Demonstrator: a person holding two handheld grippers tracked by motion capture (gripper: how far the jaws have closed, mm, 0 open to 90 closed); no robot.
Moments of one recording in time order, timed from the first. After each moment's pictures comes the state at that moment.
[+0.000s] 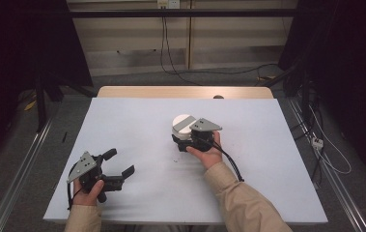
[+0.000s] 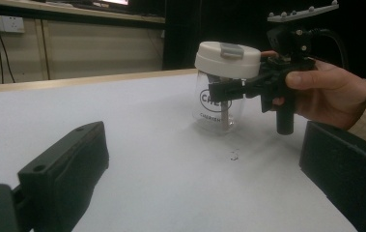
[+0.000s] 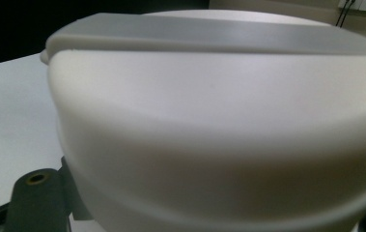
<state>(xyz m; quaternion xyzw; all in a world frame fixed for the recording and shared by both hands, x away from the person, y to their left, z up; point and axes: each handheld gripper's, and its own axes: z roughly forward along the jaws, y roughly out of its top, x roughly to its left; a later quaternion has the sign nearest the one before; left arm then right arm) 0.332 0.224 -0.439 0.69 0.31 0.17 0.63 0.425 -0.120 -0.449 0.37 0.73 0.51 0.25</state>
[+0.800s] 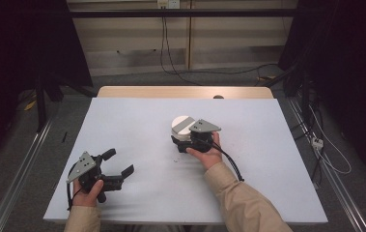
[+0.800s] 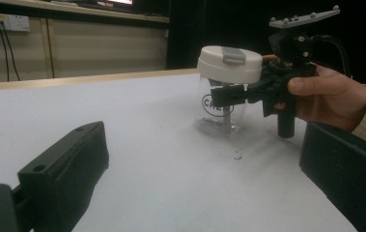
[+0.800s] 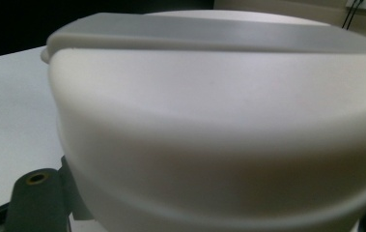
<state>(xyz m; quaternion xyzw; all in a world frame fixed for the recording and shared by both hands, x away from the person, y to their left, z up) 0.332 0.225 -0.440 0.69 0.32 0.17 0.63 0.428 -0.120 -0.456 0.36 0.74 0.51 0.25</state>
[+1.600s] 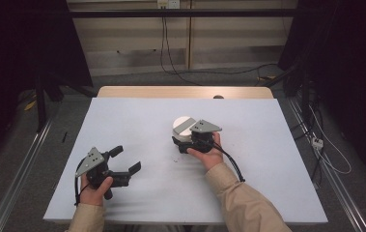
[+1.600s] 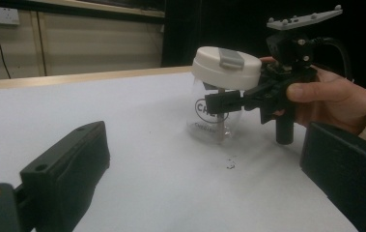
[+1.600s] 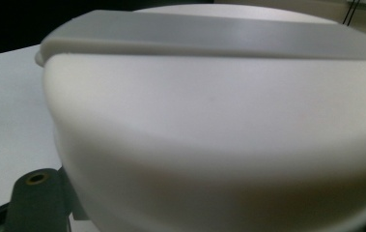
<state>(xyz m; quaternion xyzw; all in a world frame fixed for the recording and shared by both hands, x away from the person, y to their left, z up) 0.342 0.204 -0.433 0.70 0.32 0.16 0.62 0.426 -0.122 -0.455 0.36 0.74 0.51 0.24</state>
